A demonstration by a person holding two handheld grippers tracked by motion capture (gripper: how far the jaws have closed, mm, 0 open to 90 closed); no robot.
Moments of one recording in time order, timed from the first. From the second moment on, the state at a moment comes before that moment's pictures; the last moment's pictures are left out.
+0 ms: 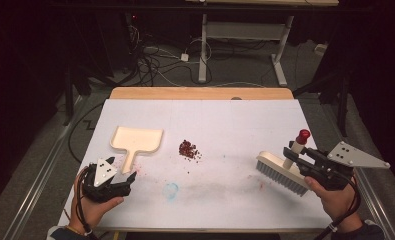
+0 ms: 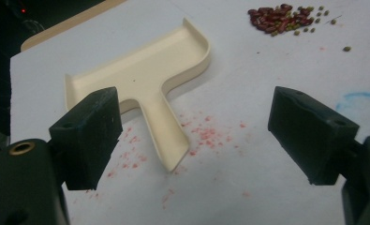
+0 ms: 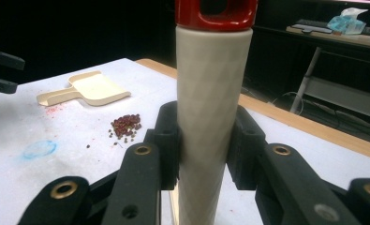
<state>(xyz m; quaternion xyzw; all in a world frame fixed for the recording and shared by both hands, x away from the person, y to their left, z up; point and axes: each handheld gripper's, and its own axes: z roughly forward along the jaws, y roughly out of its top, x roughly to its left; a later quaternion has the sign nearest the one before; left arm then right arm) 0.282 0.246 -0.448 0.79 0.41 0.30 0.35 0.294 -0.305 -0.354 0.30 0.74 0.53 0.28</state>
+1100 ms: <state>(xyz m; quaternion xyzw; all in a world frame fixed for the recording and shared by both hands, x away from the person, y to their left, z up) 0.380 0.246 -0.490 0.75 0.56 0.19 0.30 0.291 -0.303 -0.353 0.30 0.74 0.53 0.29</state>
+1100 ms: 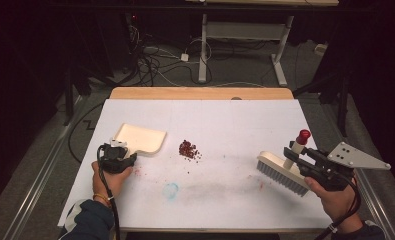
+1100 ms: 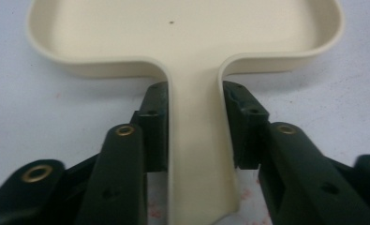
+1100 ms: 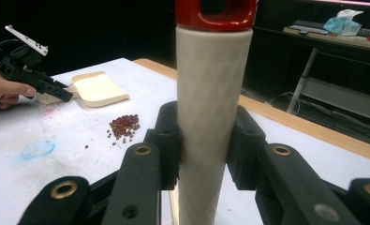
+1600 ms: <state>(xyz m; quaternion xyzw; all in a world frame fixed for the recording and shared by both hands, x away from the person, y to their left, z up) 0.377 0.253 -0.463 0.79 0.52 0.19 0.27 0.295 -0.303 -0.356 0.31 0.74 0.53 0.28</state>
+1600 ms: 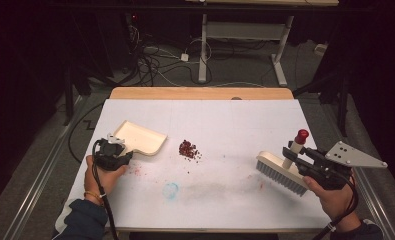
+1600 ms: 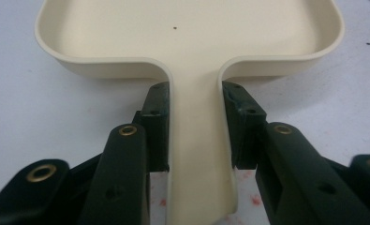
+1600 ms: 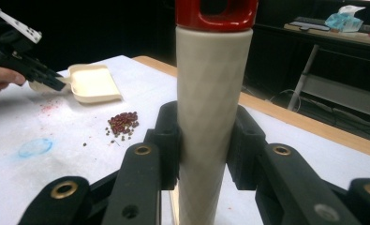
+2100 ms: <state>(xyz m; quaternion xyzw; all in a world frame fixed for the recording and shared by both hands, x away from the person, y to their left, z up) 0.314 0.230 -0.427 0.86 0.43 0.15 0.25 0.295 -0.299 -0.358 0.30 0.74 0.53 0.28</state>
